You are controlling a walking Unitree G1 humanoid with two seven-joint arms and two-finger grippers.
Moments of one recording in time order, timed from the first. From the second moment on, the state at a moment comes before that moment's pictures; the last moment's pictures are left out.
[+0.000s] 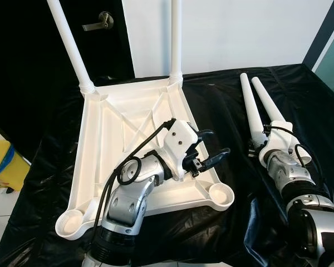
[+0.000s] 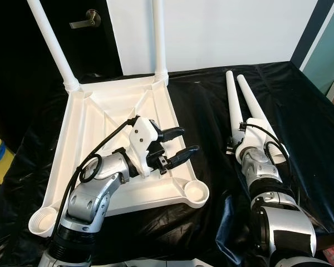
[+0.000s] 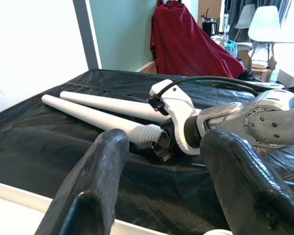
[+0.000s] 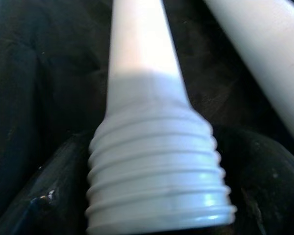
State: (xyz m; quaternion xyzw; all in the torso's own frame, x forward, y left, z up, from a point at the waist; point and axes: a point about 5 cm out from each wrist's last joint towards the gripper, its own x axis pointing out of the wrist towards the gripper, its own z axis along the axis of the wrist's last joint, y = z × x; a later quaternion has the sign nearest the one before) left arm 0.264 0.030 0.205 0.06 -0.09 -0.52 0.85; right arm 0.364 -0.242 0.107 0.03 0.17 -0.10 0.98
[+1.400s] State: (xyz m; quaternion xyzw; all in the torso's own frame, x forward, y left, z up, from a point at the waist) left arm 0.294 0.058 0.235 -0.02 -0.10 -0.44 0.89; right arm 0.330 -0.187 0.191 0.04 -0.18 0.06 0.98
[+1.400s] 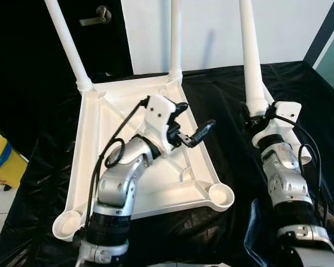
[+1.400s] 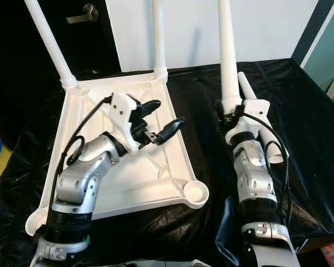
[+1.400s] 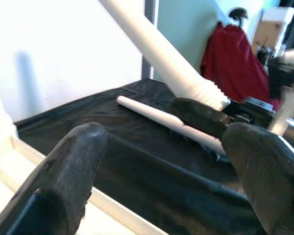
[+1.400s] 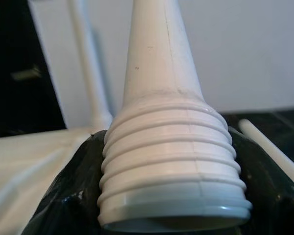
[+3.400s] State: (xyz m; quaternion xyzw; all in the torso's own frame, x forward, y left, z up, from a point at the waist) left arm 0.386 0.124 0.298 -0.29 -0.05 -0.40 0.87; right arm 0.264 -0.116 0.176 -0.06 -0.16 0.36 0.92
